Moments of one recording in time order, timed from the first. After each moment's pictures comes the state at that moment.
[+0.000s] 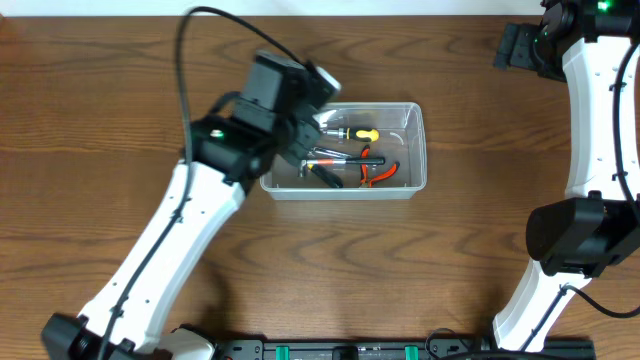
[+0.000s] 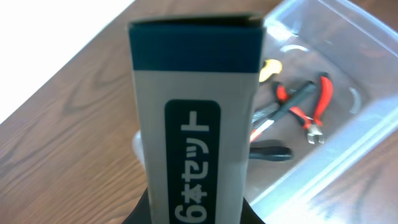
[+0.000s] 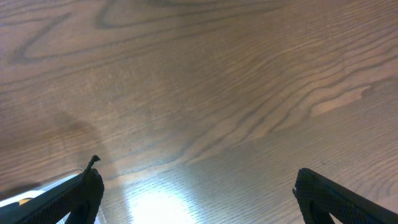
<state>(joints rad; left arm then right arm) -0.50 1.51 1.47 -0.85 -0.03 0.30 -0.07 2.05 2.24 -1.32 0.19 0.24</state>
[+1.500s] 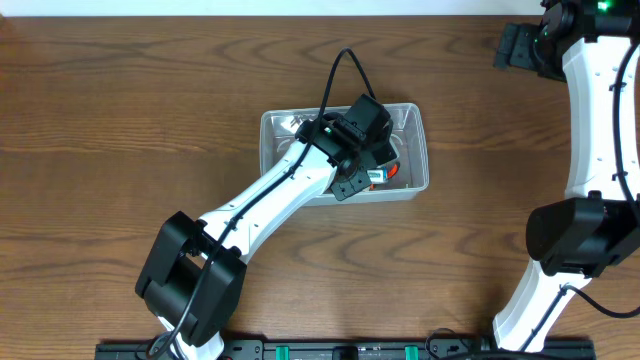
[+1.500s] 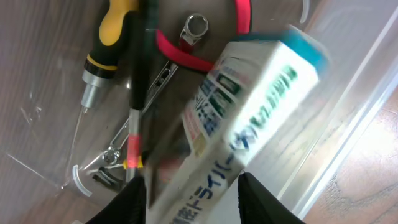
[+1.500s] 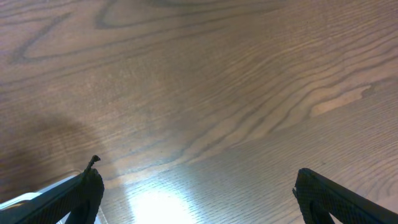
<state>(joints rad) -0.70 1.86 1.47 -0.88 -0.04 0.43 -0.07 2.05 2.24 -1.32 0.19 0.24</state>
